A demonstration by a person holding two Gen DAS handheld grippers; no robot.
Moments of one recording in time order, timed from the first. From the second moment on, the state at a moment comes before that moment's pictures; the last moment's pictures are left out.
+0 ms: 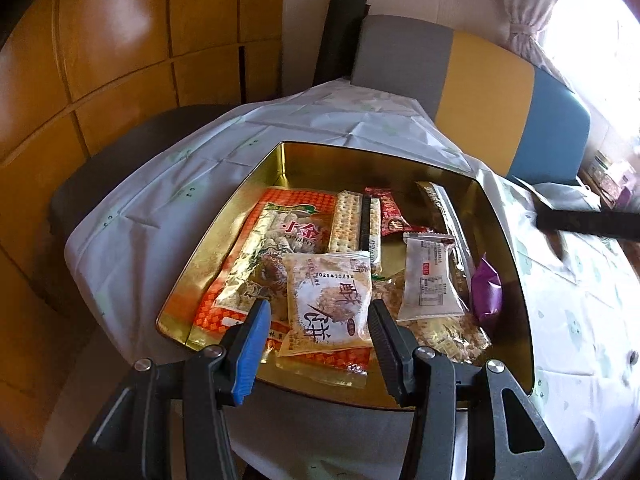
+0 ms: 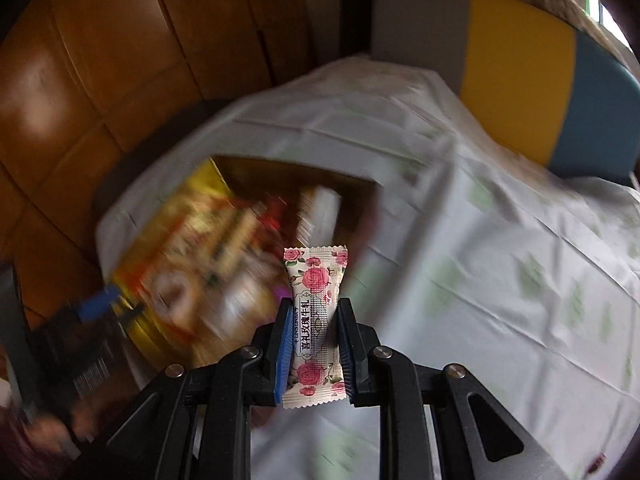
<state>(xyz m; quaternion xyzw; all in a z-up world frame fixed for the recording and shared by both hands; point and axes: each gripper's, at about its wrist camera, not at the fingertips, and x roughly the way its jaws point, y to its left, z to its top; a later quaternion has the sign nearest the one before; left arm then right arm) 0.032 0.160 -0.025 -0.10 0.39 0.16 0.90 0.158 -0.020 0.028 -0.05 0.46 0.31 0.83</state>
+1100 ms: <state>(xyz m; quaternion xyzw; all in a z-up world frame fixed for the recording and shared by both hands) 0.032 0.162 -0.030 -0.11 0.39 0.16 0.90 0.145 0.032 -0.019 -0.10 0.45 0.27 0.84</state>
